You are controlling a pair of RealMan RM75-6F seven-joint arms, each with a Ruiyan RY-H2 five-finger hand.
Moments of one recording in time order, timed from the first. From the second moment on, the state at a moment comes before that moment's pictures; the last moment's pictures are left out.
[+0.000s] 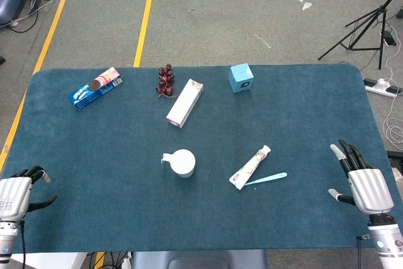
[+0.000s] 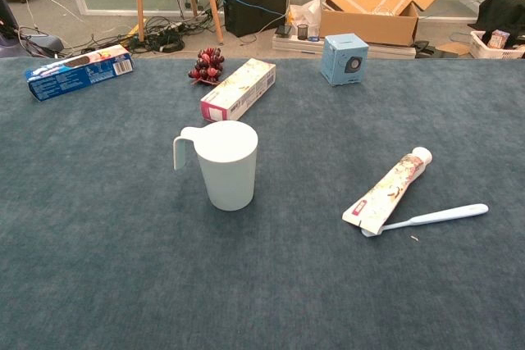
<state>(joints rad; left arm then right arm) -0.12 -1.14 -0.05 -1.58 1.43 1.42 0.11 0.10 -1.14 0.04 -1.56 -1.54 1.45 -0.10</state>
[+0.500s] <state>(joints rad) -0.11 -1.15 -0.06 -1.58 1.41 1.43 0.12 0.11 -1.13 0.04 -1.54 -1.64 1.52 -0.03</state>
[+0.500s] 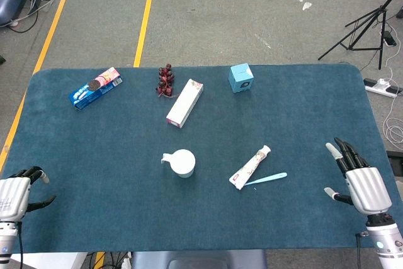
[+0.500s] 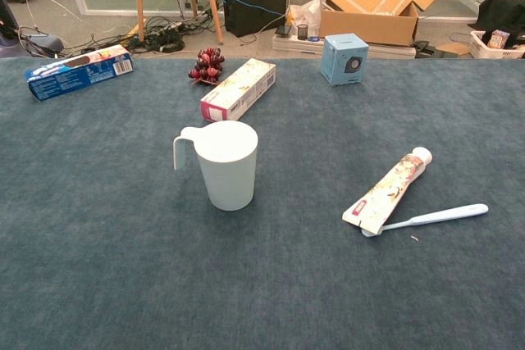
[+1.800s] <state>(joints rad) -0.07 -1.08 -0.07 -1.66 1.33 1.45 0.16 0.81 -1.12 0.26 -1.99 -1.29 0.81 -0.75</state>
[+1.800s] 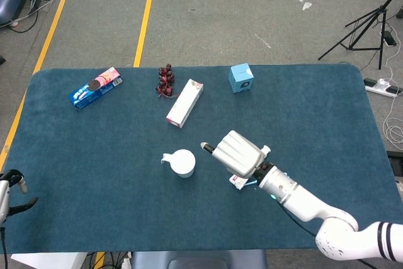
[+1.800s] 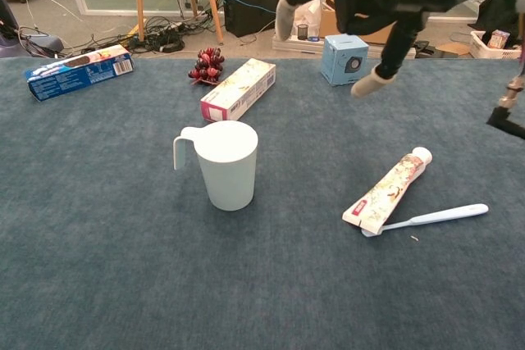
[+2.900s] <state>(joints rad) -0.09 -1.04 -0.07 -1.70 1.22 1.37 0.21 1.13 -1.34 0.15 -1.75 -0.95 0.69 -0.77</state>
